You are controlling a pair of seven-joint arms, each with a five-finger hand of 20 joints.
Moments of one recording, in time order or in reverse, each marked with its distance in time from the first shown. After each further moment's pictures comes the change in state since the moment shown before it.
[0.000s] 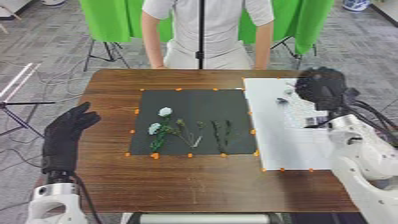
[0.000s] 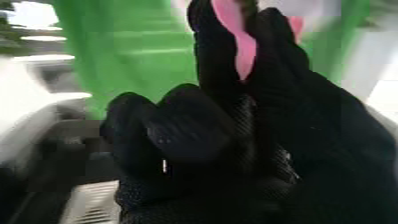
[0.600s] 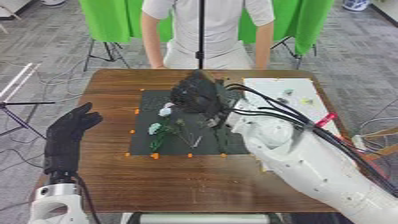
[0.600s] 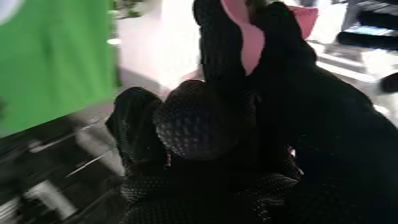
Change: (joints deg) left arm 0.0 0.0 0.9 0.1 0.0 0.2 0.1; right arm 36.3 -11.8 -43.8 13.7 -1.6 0.8 -21.7
